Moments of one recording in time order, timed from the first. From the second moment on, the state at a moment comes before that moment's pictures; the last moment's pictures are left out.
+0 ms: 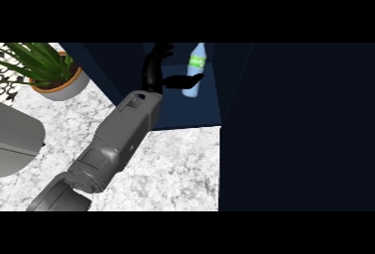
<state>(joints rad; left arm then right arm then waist) -1.11 0.02 -0.17 -0.23 0.37 0.56 -0.45 0.76 -0.35 -0.42 -2.32 -0.83 0.58 -0.09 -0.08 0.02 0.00</state>
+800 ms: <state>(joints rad) -1.17 0.00 -0.11 -0.21 0.40 0.44 -0.63 0.74 -0.35 -0.42 -2.32 -0.85 0.58 -0.09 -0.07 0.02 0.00</state>
